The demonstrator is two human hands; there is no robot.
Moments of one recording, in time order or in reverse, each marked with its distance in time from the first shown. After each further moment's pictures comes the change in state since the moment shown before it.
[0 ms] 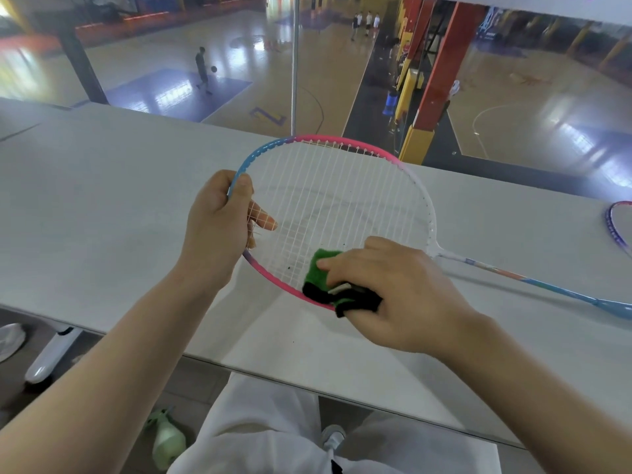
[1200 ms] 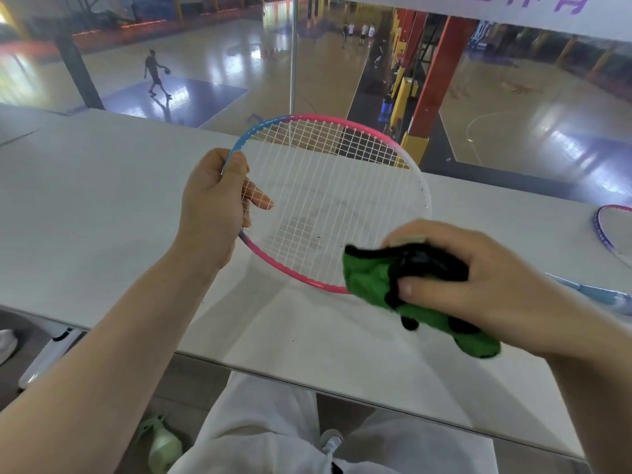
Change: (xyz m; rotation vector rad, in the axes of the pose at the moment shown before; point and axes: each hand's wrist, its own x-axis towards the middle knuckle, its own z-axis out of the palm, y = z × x) left_hand 0.012 0.016 -0.005 -0.150 0.003 0.071; right_hand -0.019 -0.020 -0.082 0.692 -0.097 0.457
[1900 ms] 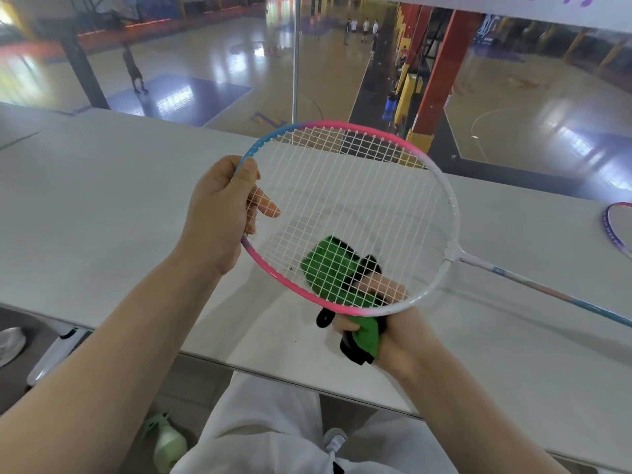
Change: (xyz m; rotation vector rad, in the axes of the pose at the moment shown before) left_hand -0.006 0.006 0.003 -0.050 -0.043 -0.122; right_hand 0.035 0.066 0.096 1.366 0.208 0.479
